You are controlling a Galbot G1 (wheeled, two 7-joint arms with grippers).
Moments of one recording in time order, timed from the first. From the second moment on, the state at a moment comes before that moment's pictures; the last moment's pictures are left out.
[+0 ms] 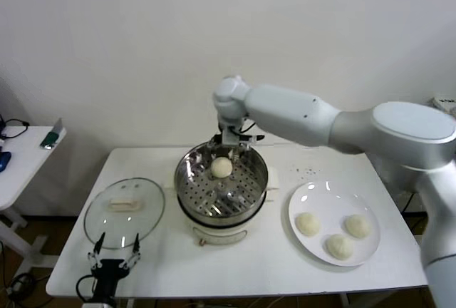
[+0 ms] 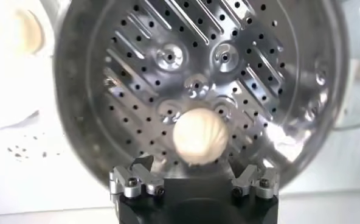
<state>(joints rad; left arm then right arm) 1.70 -1.48 -0.71 -1.87 0.04 -0.18 0.00 0.67 1.26 -1.38 1.15 -0.12 0.46 -1.01</state>
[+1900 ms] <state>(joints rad) 1.72 -1.51 -0.71 -1.86 0.05 -0.20 0.00 0.23 0.75 -1.30 1.28 0.30 -0.30 -0.96</state>
